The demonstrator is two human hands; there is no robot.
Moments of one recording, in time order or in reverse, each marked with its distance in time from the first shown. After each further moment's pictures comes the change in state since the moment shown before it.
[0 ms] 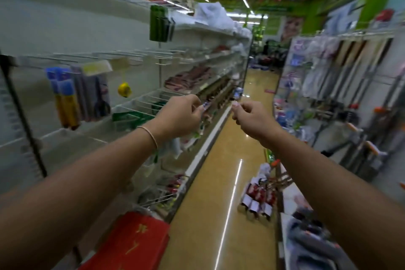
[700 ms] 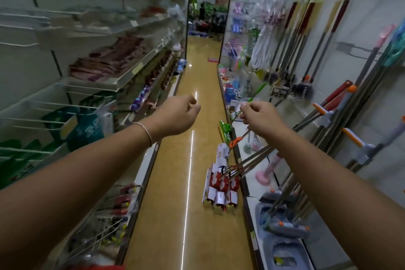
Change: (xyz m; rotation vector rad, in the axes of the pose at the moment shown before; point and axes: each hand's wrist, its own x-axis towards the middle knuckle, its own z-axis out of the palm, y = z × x) left_hand 0.291 -0.060 0.244 -0.223 -0.293 0.189; right_hand 0.230 0.217 -0.012 -0.089 0.207 0.373
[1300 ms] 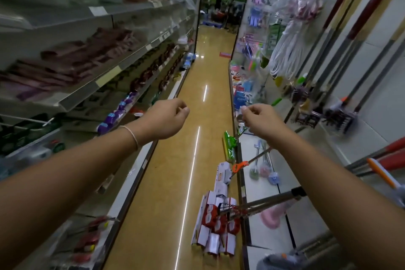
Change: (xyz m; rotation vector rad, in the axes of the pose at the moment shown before) left_hand 0.327 -0.111 0.119 -0.025 -0.022 -0.143; right_hand 0.373 0.106 0.033 -0.083 -0.152 0.039
